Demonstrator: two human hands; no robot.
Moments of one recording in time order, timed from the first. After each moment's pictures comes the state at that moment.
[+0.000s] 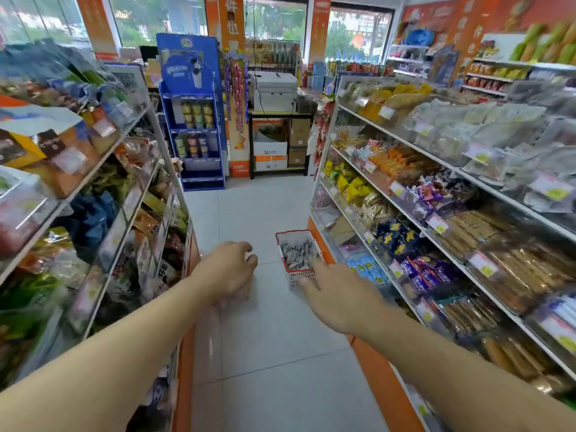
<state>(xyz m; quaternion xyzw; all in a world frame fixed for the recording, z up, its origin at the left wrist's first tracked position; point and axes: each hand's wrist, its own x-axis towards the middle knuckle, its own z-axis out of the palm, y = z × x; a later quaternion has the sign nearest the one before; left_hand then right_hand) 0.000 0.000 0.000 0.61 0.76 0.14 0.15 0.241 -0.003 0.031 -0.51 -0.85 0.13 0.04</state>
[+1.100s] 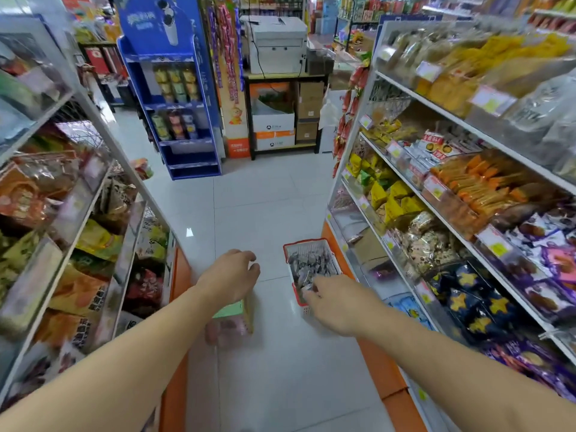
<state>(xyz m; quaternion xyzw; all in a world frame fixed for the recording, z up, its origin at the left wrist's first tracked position) -0.163 0.471 -0.096 0.58 0.78 0.08 0.22 0.081 0.483 -0.053 -0.52 -0.82 0.24 -0.10</state>
